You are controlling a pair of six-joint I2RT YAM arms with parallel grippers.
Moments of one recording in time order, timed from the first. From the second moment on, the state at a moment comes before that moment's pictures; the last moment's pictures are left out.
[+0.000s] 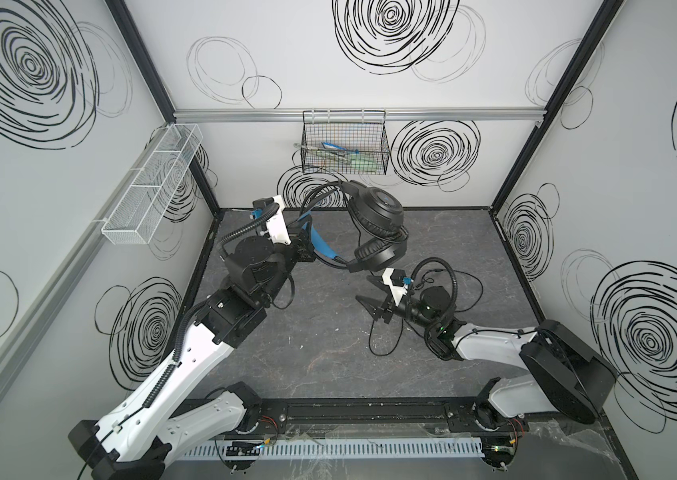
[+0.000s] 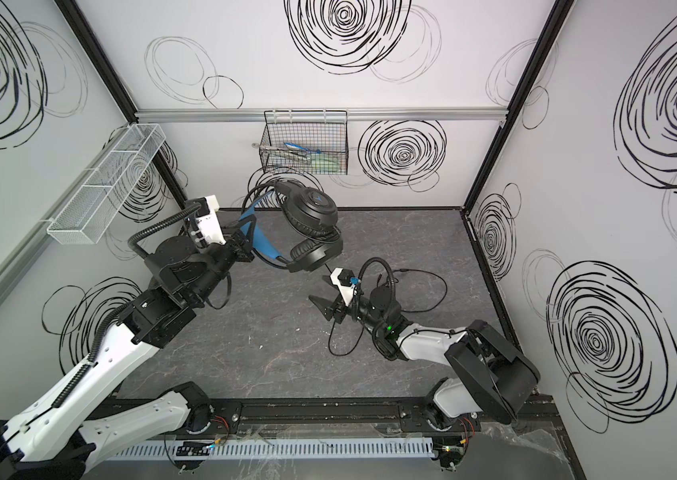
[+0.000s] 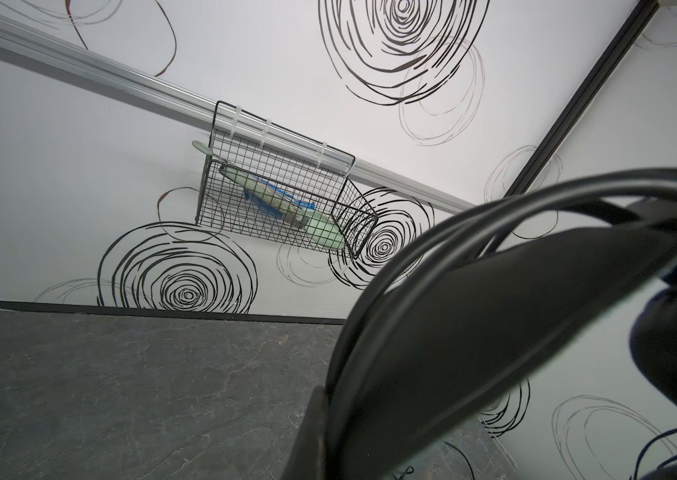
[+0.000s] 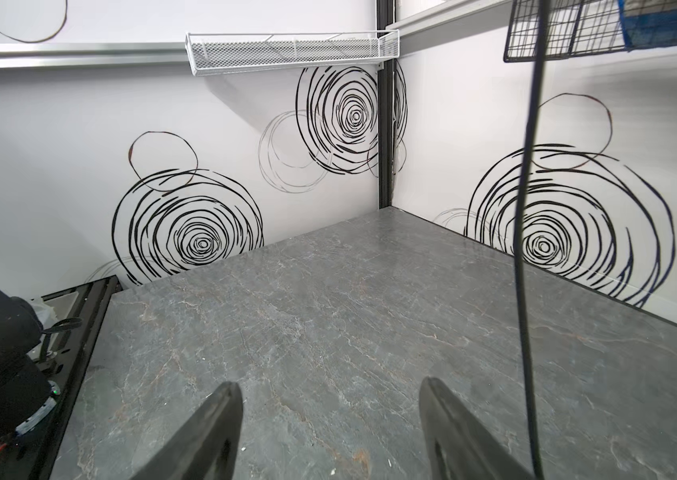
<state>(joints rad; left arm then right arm) -0.59 0.98 1.14 -0.16 -0.26 -0.42 0.75 1.39 0.41 1.02 -0.34 0.08</state>
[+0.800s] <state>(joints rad) -0.58 0.98 1.17 -0.21 -0.27 -0.42 0.58 1.70 0.50 1.09 -0.35 0.15</state>
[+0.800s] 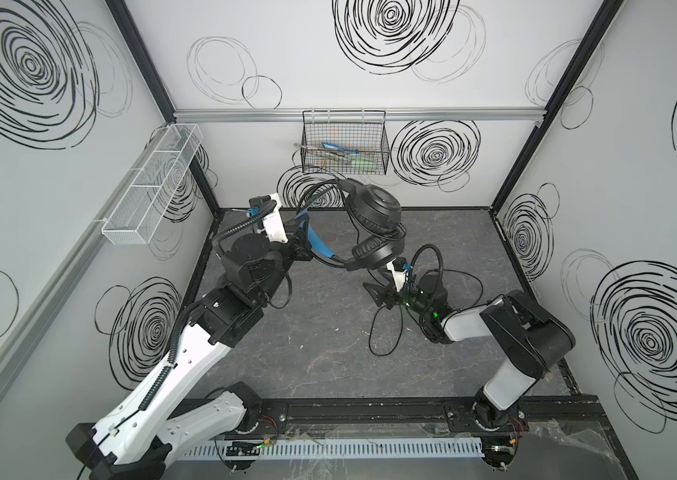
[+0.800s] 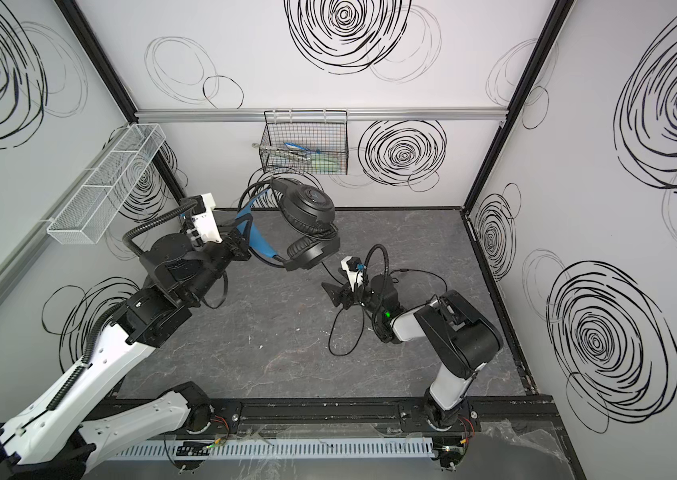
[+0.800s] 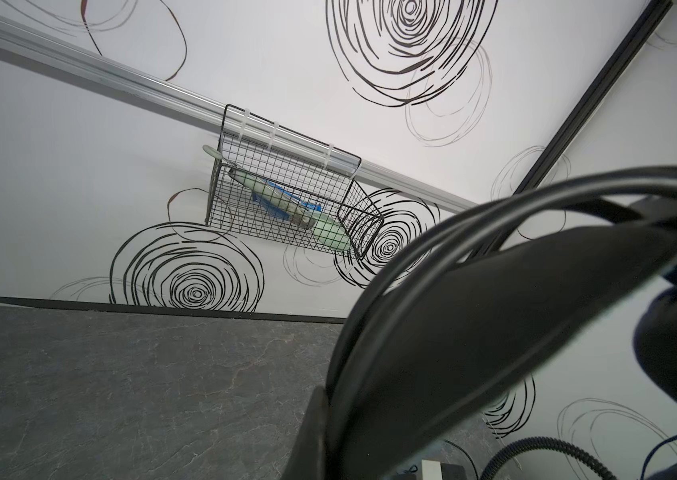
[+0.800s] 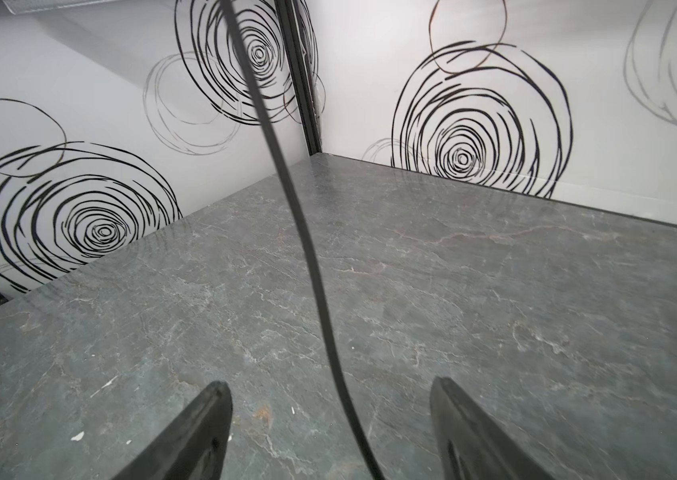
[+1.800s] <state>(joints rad) -0.48 1.01 1.17 -0.21 -0.17 -0.44 0.60 1.86 0.50 1.21 -0.41 0.22</state>
